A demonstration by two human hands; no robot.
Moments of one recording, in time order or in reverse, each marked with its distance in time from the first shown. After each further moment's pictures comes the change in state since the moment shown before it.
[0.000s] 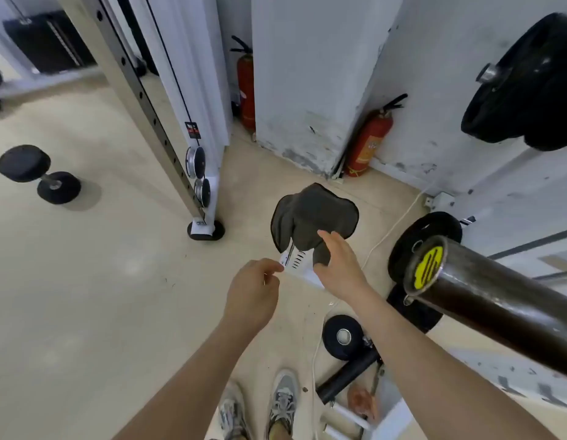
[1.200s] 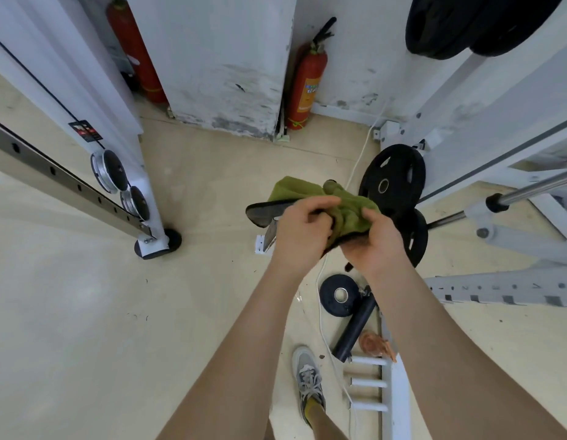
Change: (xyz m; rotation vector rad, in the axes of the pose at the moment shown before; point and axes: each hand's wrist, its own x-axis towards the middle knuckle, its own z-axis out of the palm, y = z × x) left_hand 0.148 0.056 0.043 -0.558 -0.461 0.120; right_hand 0.060 -0.024 -0.016 1.839 0.558 0.501
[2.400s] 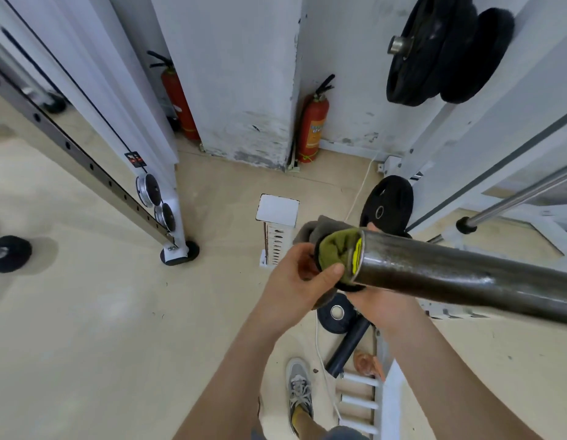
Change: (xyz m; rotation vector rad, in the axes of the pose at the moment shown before) left_hand -0.150 0.051 0.056 0.179 -0.028 -0.006; right_hand -0.089 -0.065 -0.101 -0.208 -0.338 -0.012
